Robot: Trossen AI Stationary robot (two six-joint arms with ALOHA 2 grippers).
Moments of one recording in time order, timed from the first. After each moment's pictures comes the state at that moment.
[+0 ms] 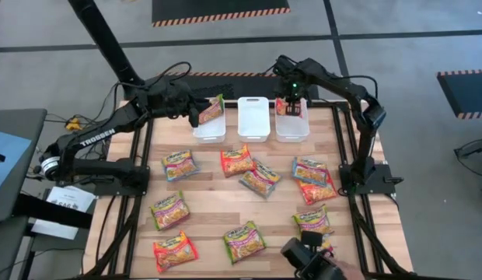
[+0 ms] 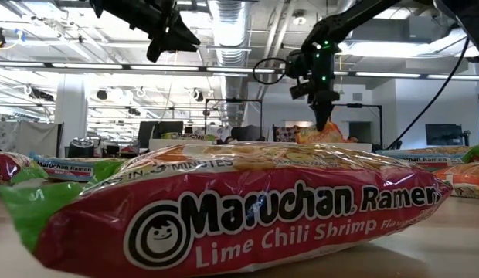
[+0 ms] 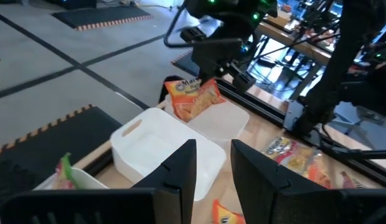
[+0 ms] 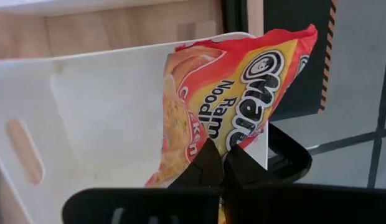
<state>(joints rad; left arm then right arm) 0.63 1.08 0.96 -0.09 0.17 -0.25 -0.80 1.92 1.71 -1.16 0.14 -0.66</state>
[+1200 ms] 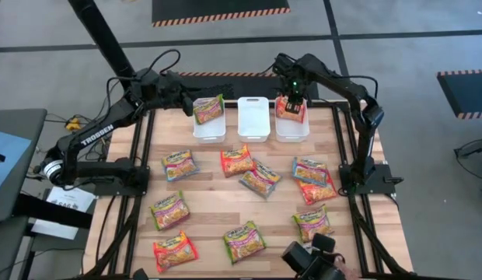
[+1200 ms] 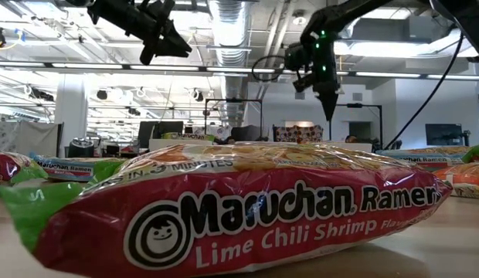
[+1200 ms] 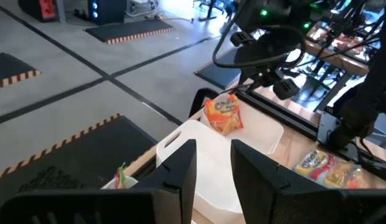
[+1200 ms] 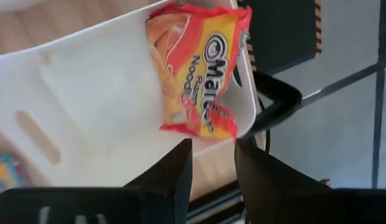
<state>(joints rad) 0.80 1.08 0.96 -0.07 0.24 -0.19 -0.78 1.93 1.85 -1.39 0.26 -0.41</state>
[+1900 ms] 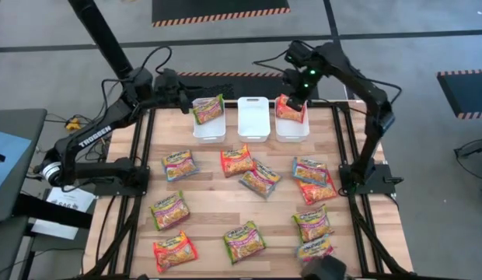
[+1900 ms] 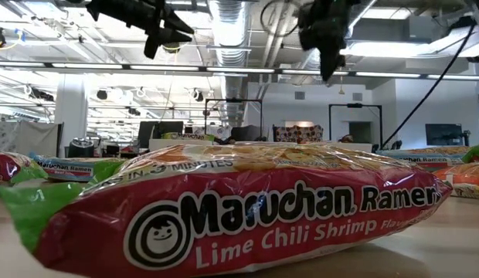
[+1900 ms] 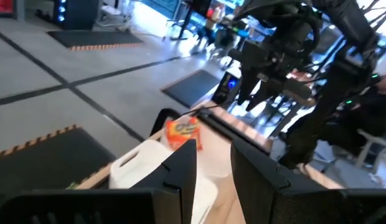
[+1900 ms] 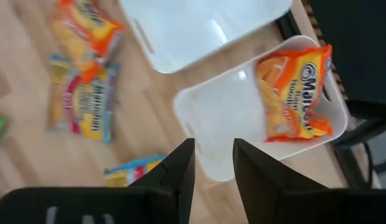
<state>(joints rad) 0.80 1.06 0.96 0.03 0.36 -0.38 -0.76 1.78 2.00 -1.57 -0.18 -0.26</state>
